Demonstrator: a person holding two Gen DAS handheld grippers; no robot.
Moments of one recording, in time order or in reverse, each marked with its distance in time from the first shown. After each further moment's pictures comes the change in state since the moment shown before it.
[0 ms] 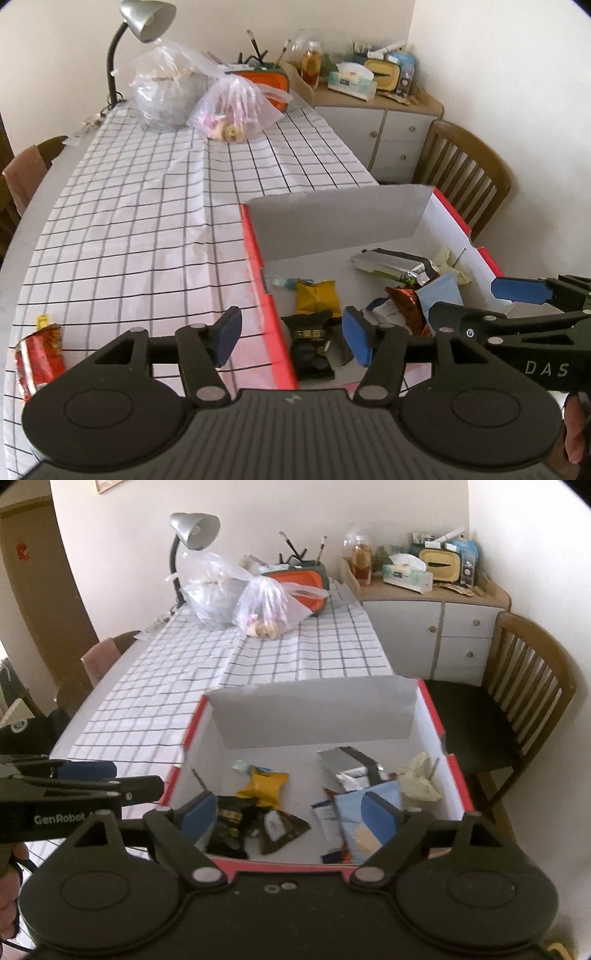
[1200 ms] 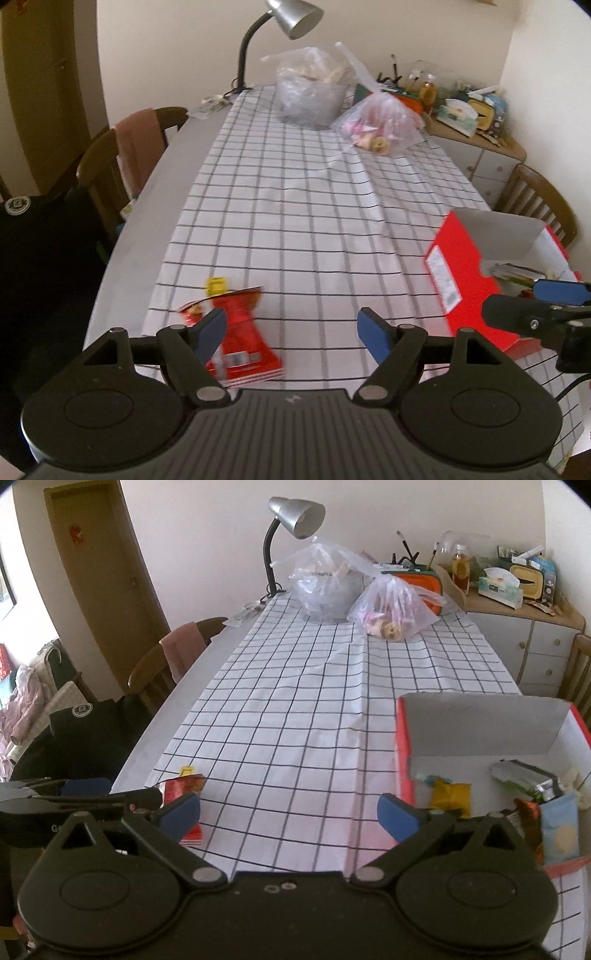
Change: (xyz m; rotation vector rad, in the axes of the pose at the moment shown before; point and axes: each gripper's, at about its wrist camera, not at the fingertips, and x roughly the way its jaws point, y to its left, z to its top) left arm -0.062 0.209 -0.055 -0.170 -0.041 0.153; right arm 0.033 0.190 0.001 -0.065 0.015 0.134
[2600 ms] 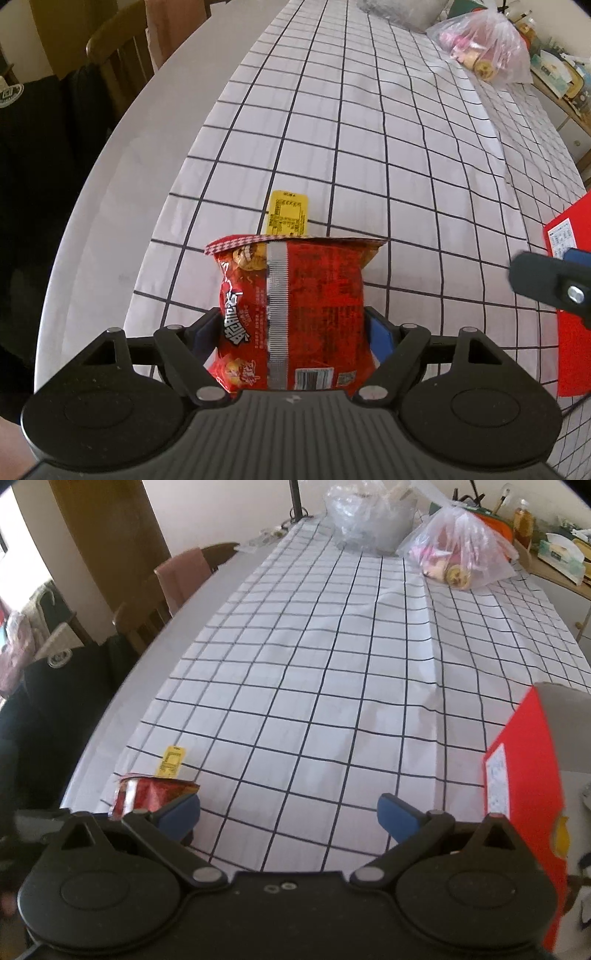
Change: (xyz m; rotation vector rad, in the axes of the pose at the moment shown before) left arm 0.150 0.068 -0.010 -0.168 0.320 0.081; right arm 0.160 0.032 0.030 -0.070 0.226 0.013
